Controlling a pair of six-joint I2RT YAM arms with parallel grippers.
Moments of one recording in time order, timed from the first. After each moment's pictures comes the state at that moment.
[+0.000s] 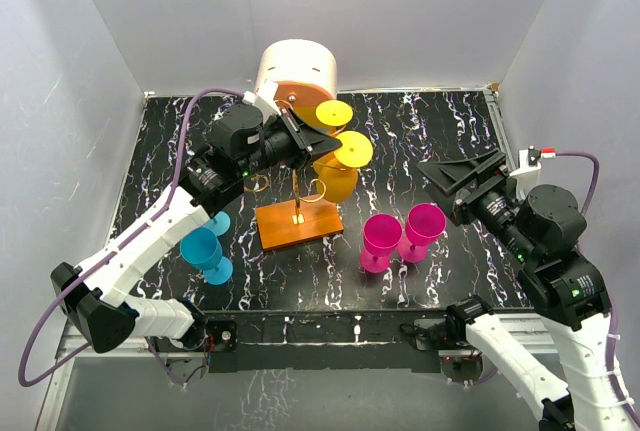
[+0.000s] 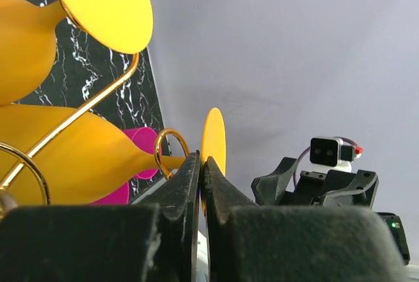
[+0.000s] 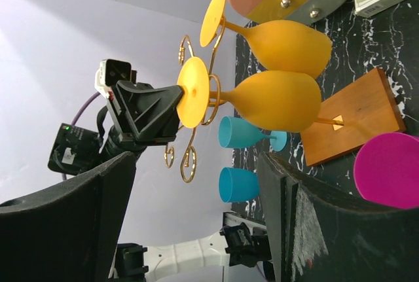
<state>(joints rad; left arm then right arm) -0.72 1.29 1.34 -0.26 0.20 -1.14 0.35 0.59 1.15 -0.68 -0.13 1.20</state>
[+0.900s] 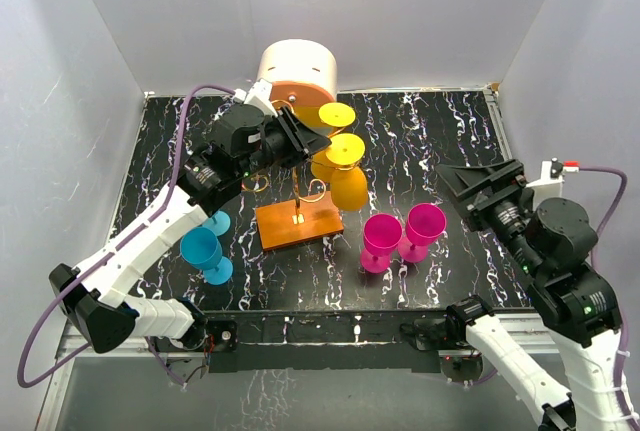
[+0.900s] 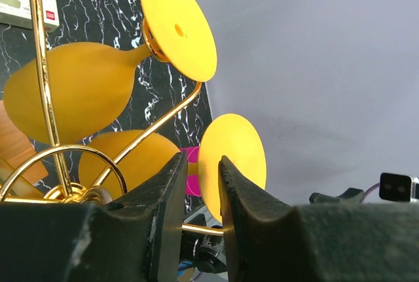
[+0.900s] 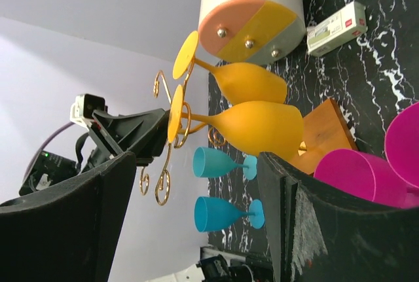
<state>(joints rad) -0.72 1.29 1.36 -0.37 0.05 -1.00 0.35 0.55 1.16 -0.77 0.03 1.14</state>
